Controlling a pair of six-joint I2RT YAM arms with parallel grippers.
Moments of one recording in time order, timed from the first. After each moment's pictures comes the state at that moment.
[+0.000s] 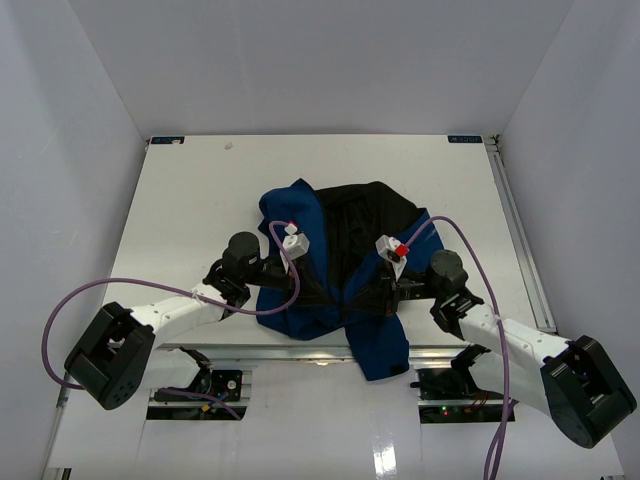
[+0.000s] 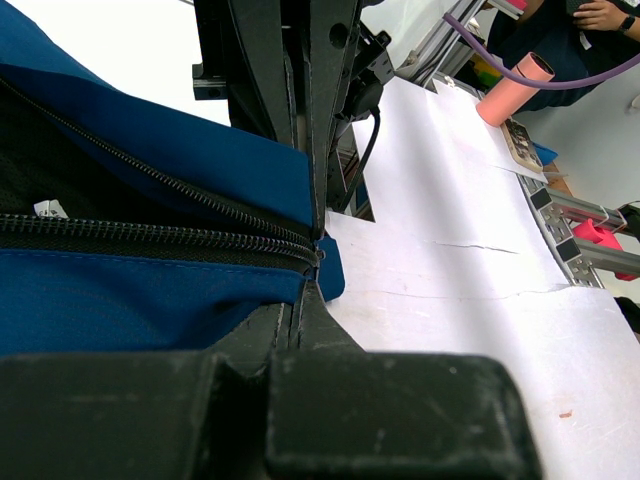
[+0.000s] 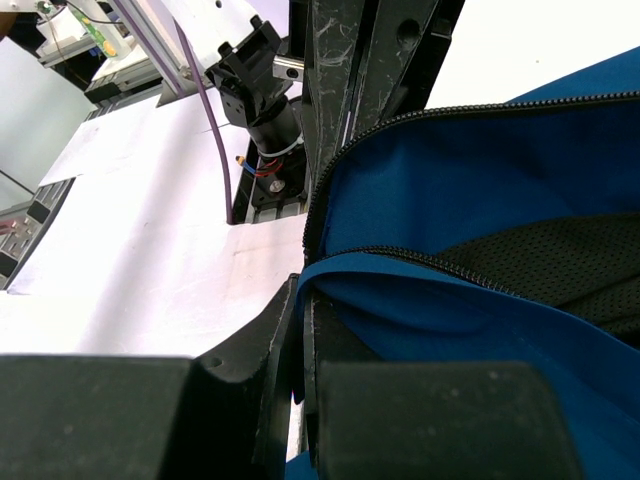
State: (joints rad) left arm -0.65 1.24 0.50 0.66 1.12 -0.35; right arm 0.62 1.01 0.31 0.73 -1.06 0.36
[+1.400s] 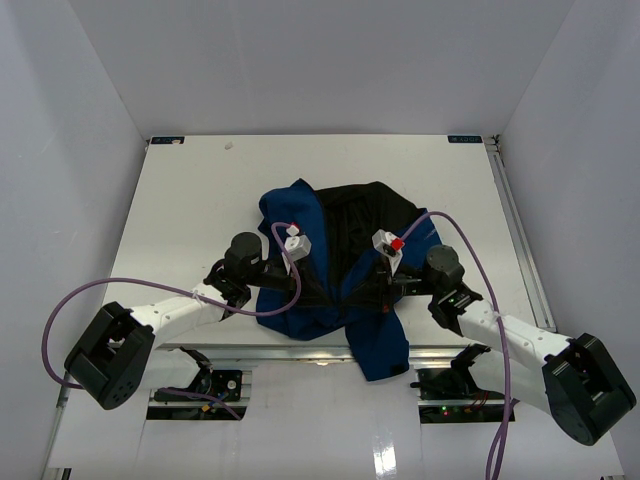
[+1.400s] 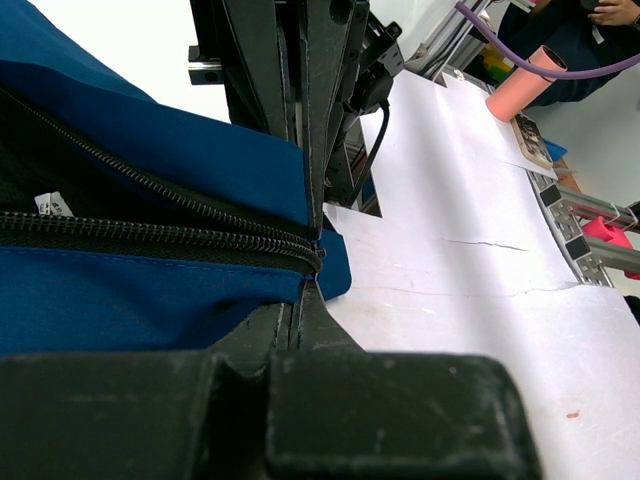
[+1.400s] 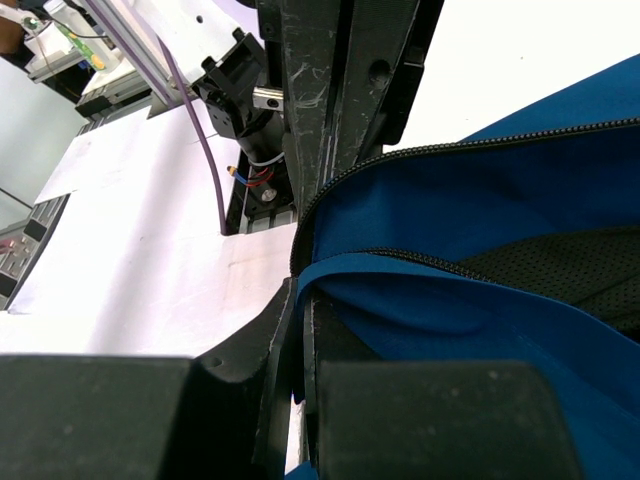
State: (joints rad) left arm -0.66 1.24 0.50 0.62 1.10 -0.31; right arm 0.63 1.02 0.35 0.67 -1.01 0.37
